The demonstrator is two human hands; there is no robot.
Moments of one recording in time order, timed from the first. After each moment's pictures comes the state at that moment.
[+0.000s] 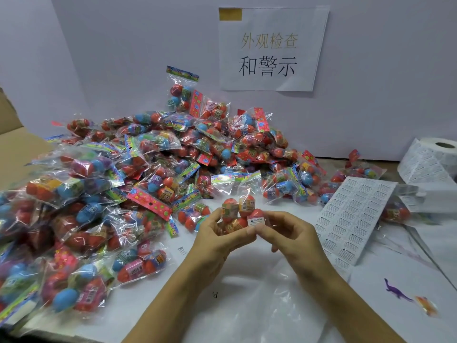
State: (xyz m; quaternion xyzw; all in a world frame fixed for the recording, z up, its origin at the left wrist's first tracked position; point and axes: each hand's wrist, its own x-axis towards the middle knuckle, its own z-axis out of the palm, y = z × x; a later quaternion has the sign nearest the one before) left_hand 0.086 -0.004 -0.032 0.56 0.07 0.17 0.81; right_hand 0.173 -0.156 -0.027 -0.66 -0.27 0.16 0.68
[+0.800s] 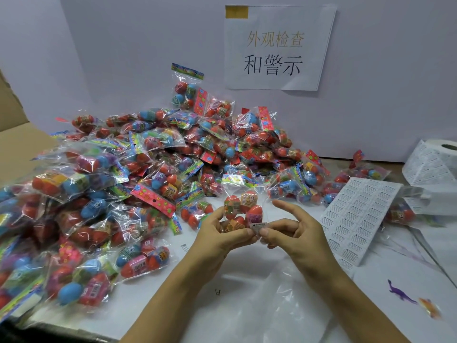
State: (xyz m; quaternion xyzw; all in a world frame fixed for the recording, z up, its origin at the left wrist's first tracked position) left_hand 0.086 0.002 -0.035 0.57 0.09 0.16 0.80; right_hand 0.176 -0.157 -0.025 -0.66 -0.27 0.17 0.68
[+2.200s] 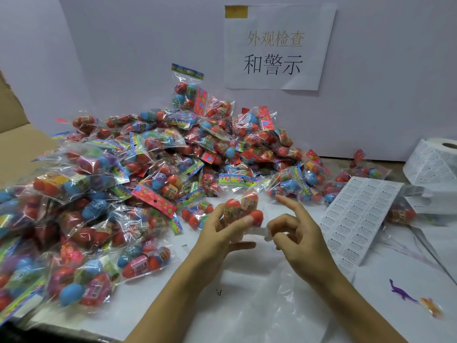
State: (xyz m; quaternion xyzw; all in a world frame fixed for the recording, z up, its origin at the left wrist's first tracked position) left_hand 0.085 -0.002 -0.034 0.58 0.11 0.17 0.79; right_hand 0.175 -0.157 -0.034 -0.69 -0.34 0.08 0.63
